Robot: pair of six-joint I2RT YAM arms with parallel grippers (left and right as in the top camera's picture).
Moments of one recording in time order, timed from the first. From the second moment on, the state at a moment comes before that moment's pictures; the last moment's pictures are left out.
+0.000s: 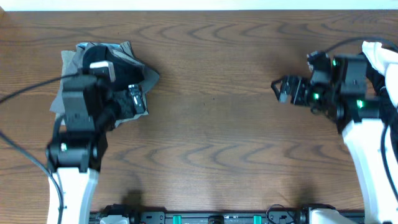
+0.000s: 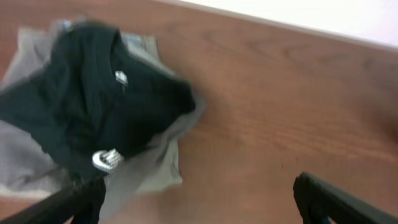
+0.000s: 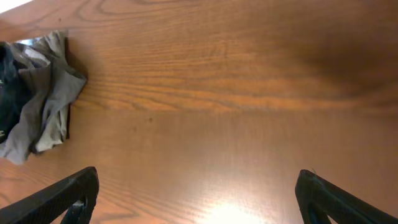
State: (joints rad) left arm -0.01 1.05 1.07 -0.74 0.10 -0.21; right arm -0.02 1.36 1.14 -0.70 -0.41 0.22
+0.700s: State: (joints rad) left arm -0.01 1.20 1.13 -0.89 0.25 -0.21; right arm -0.02 1.48 1.17 -0.64 -0.45 0.16
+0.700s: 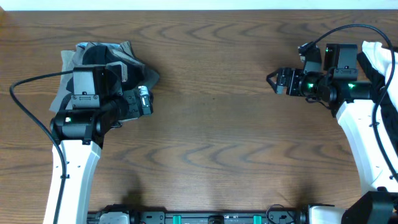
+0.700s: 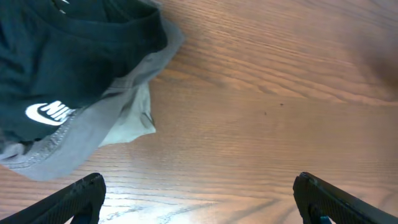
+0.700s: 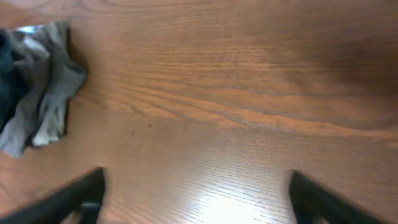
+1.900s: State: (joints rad) left arm -0.01 1.20 1.13 -0.89 0.28 -0.21; right arm -0.23 1.52 1.32 -0.67 -0.21 0.17
